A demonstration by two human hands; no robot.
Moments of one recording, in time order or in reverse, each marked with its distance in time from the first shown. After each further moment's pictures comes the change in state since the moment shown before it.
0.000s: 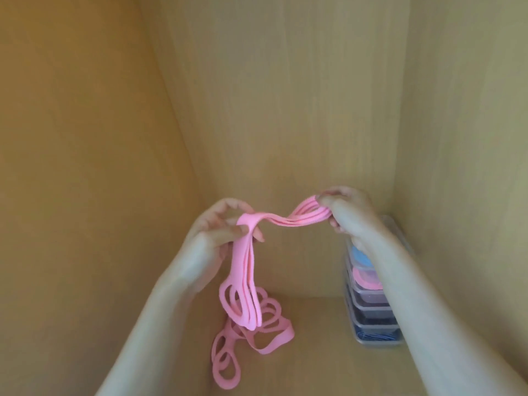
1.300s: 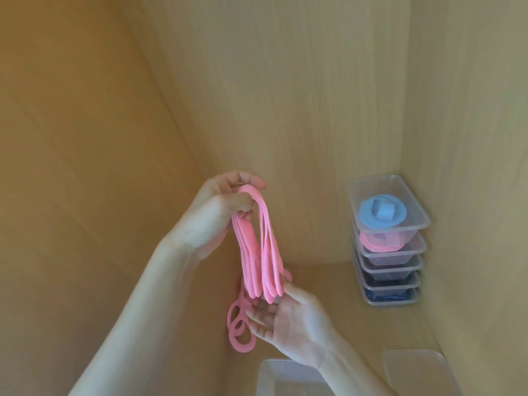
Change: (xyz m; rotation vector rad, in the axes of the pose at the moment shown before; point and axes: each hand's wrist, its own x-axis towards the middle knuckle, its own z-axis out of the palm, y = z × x) left_hand 0.011 0.018 0.022 0.252 0.074 -0.171; right_hand -0.155 0.130 0.082 1.020 -0.660 0.760
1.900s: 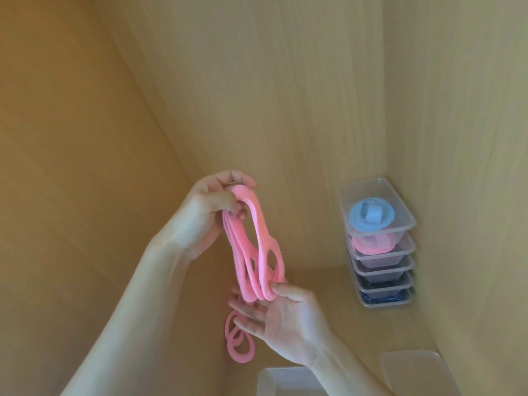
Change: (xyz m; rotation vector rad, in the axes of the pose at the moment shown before) left_hand 0.010 0.010 -0.002 -0.068 -0.132 0.050; right_hand -0.003 -0.007 0.010 0.019 -0.102 -0.137
